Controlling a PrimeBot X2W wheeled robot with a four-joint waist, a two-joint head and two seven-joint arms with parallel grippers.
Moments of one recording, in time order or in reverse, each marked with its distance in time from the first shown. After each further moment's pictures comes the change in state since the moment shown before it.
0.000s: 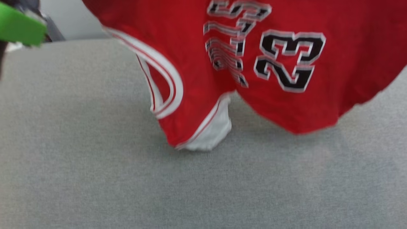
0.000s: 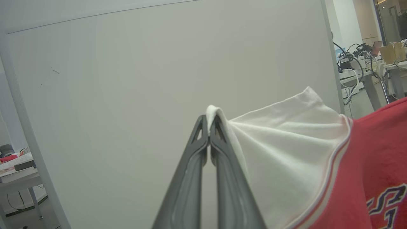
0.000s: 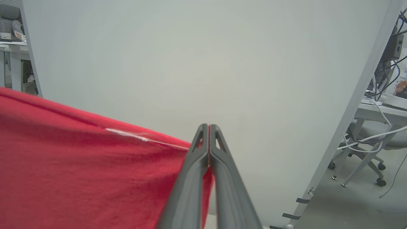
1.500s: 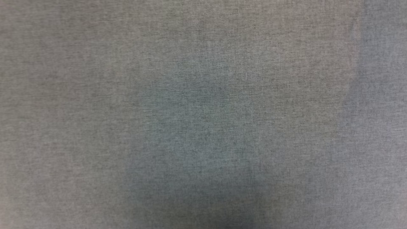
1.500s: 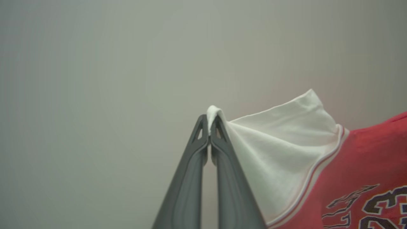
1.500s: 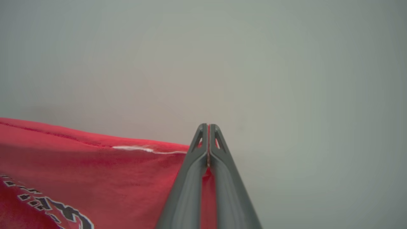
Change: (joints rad) left arm -0.898 -0.282 -0.200 0.974 0.278 -0.245 -0.362; right arm -0.878 0.341 0.034 0.952 -0.341 0.000 -0.632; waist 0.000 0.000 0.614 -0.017
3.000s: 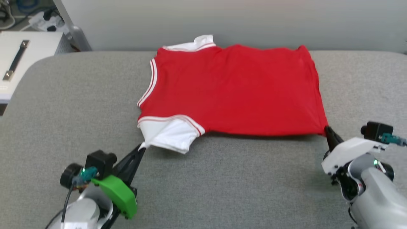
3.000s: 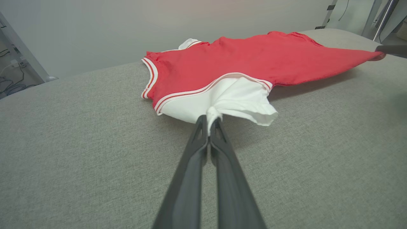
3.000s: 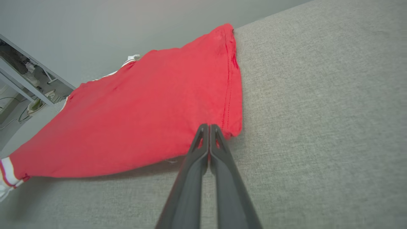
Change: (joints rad) left arm 1.564 -0.006 -0.007 -0.351 -0.114 0.000 0.000; right arm 1.161 -0.007 0.236 0.039 0.499 0.000 0.023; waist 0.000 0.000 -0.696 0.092
